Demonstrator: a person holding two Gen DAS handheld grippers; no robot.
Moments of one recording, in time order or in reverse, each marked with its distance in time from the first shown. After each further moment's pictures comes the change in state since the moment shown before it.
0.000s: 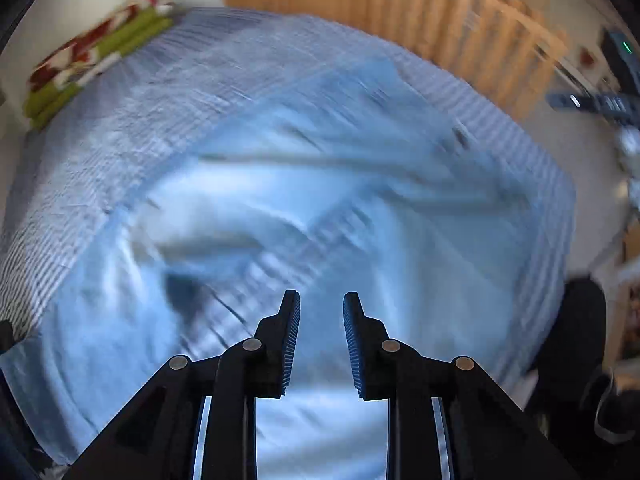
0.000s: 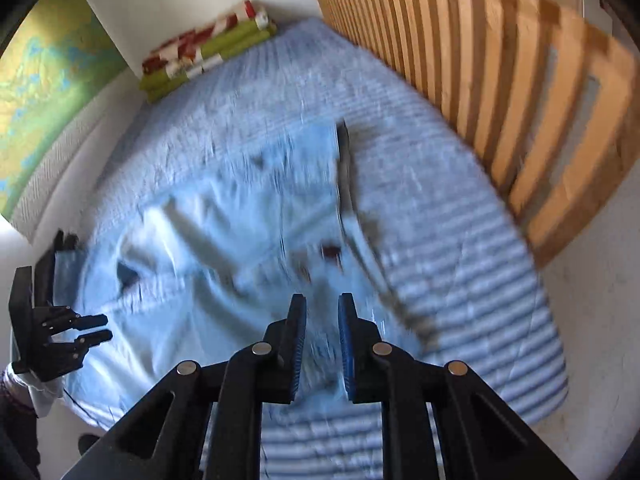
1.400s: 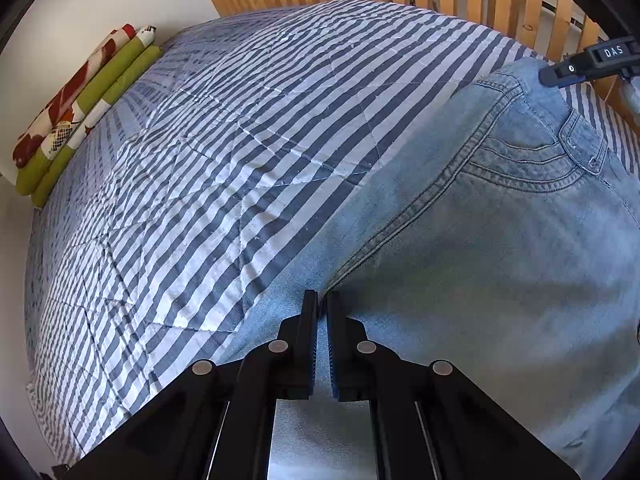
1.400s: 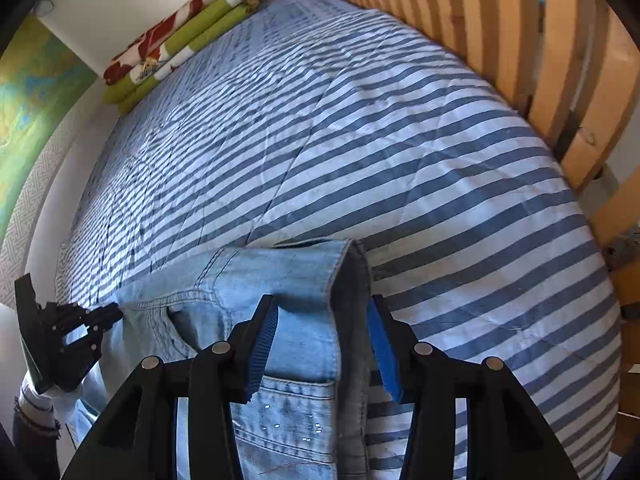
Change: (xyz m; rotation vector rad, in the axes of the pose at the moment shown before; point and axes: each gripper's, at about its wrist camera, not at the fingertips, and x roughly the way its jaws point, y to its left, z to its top) left arm 0.221 0.078 0.172 0.208 0.015 0.184; right arm 0.244 -0.025 0.154 0.077 0.170 0.123
